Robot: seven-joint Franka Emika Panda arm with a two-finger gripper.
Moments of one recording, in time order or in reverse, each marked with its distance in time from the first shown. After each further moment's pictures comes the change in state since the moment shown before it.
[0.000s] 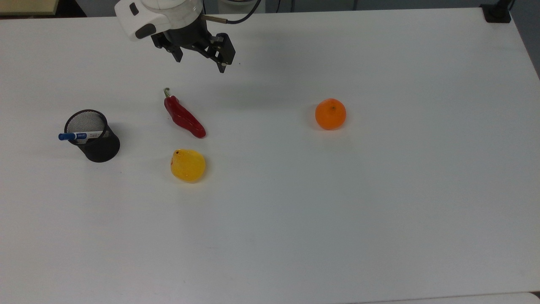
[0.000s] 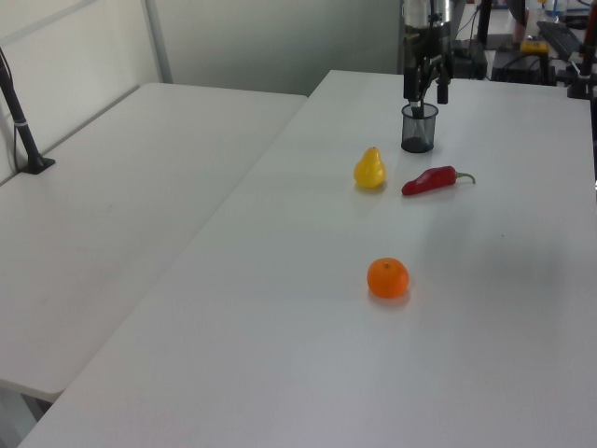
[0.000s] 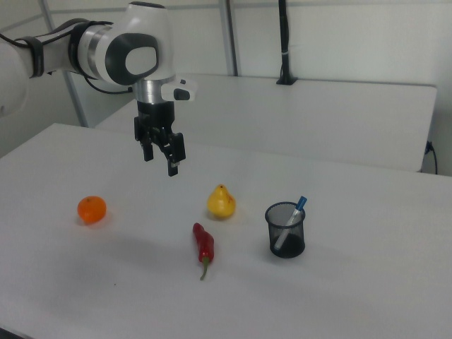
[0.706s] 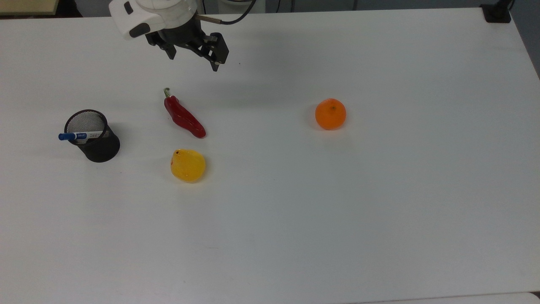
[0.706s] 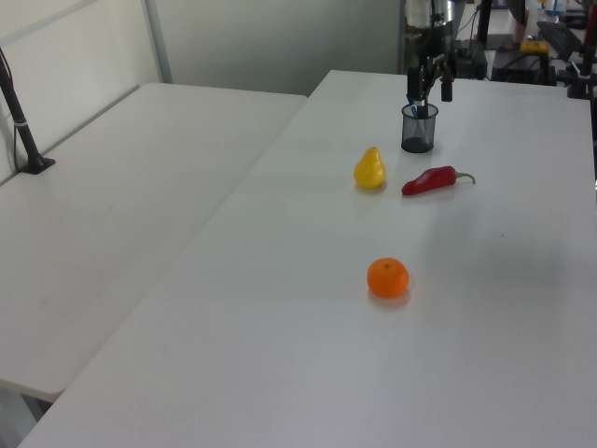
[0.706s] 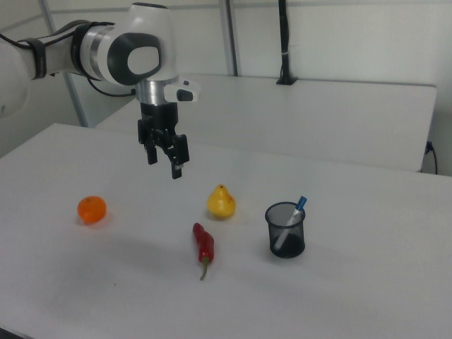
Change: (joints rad) arm -0.013 0.000 -0.002 0.000 -0.029 -0.015 0.001
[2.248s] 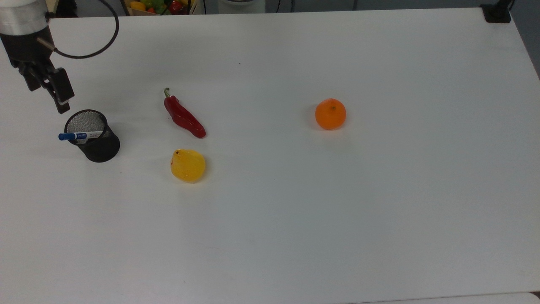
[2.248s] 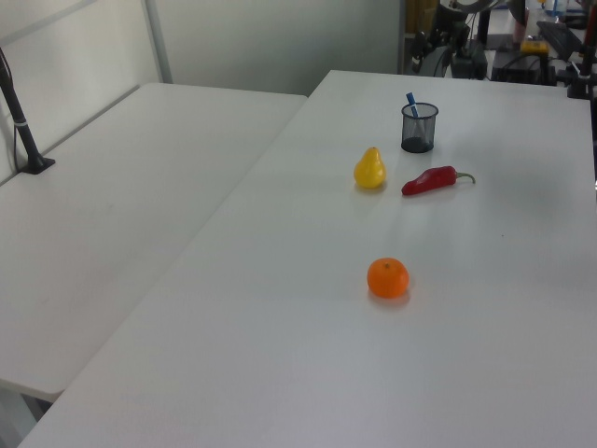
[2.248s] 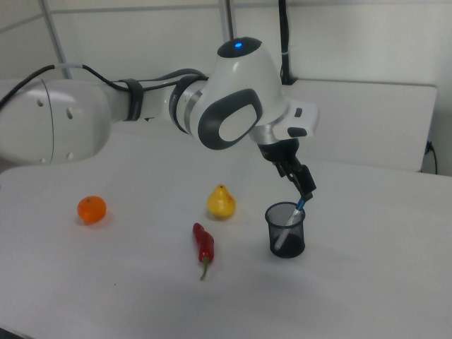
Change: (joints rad) arm -0.351 0.136 -0.006 -0.006 -0.002 0.602 -0.024
